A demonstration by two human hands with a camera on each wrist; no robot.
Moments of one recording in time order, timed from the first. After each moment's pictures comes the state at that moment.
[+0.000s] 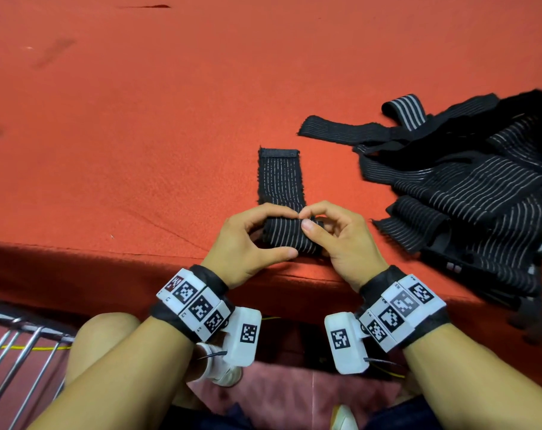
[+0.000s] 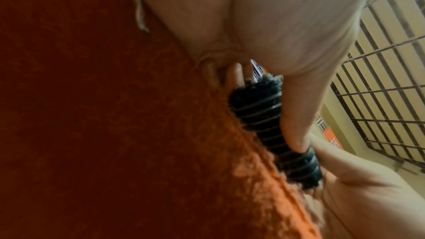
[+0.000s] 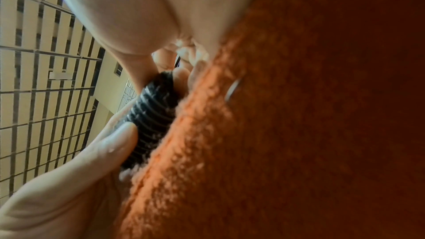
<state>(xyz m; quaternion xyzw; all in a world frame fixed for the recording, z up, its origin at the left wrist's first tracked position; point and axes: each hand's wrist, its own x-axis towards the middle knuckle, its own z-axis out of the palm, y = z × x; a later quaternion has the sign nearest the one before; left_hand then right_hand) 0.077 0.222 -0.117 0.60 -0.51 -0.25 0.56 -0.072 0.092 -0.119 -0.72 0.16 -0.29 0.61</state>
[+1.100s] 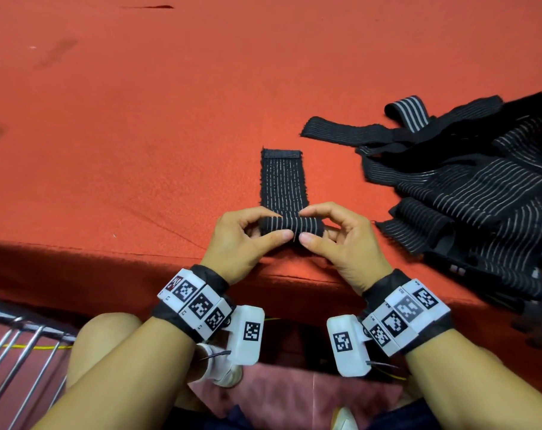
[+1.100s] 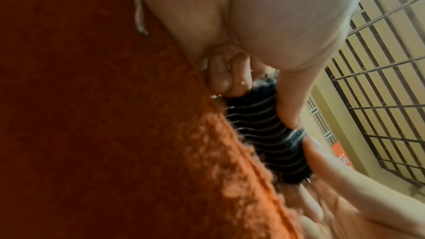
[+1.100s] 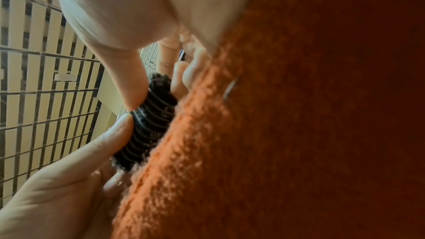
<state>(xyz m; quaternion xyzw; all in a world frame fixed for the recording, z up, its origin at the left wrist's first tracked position) 0.083 0.219 -0.122 0.64 -0.44 -0.22 0.59 -0.075 0.093 -0.121 -0.68 0.17 -0.30 0.65</state>
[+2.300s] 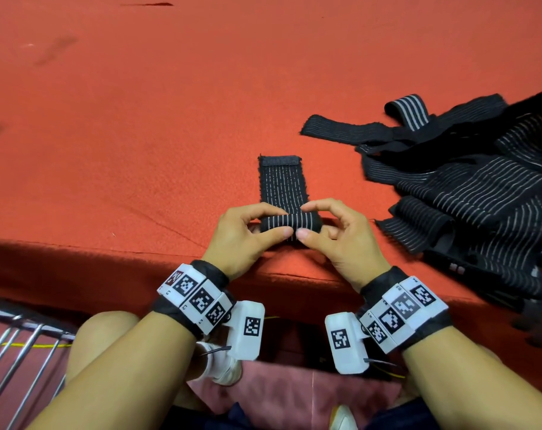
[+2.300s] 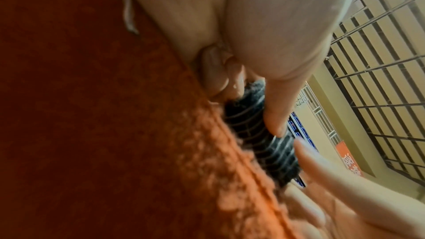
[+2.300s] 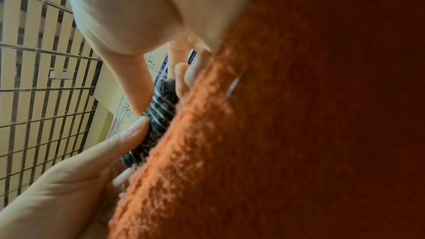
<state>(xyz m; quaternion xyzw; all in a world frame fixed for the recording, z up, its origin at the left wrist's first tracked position) 0.084 0.217 -0.116 0.67 -0.43 -0.24 0.56 -0.072 0.090 -0.126 -0.70 0.21 -0.29 0.62</state>
